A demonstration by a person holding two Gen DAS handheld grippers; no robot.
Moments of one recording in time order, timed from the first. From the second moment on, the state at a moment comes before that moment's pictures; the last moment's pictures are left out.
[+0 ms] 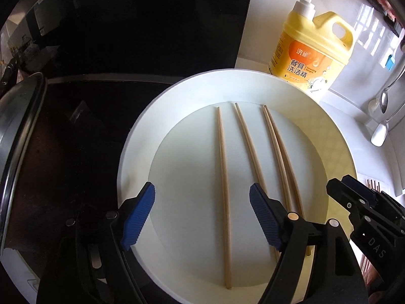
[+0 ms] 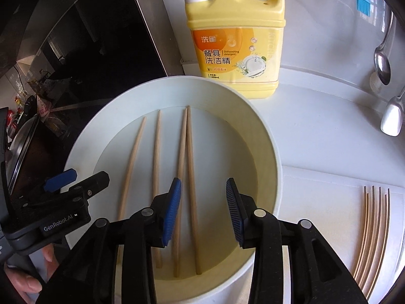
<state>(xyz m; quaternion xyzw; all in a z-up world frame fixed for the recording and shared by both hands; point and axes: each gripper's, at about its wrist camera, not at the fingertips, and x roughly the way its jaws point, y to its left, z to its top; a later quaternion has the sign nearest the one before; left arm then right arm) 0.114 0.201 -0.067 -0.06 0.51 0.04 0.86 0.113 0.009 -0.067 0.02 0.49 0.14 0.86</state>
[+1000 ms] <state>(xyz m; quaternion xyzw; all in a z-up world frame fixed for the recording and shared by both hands) 0.002 -0.013 -0.039 -0.04 0.47 -0.02 0.88 -0.054 -0.271 -0.076 0.06 0.46 0.01 0.88</state>
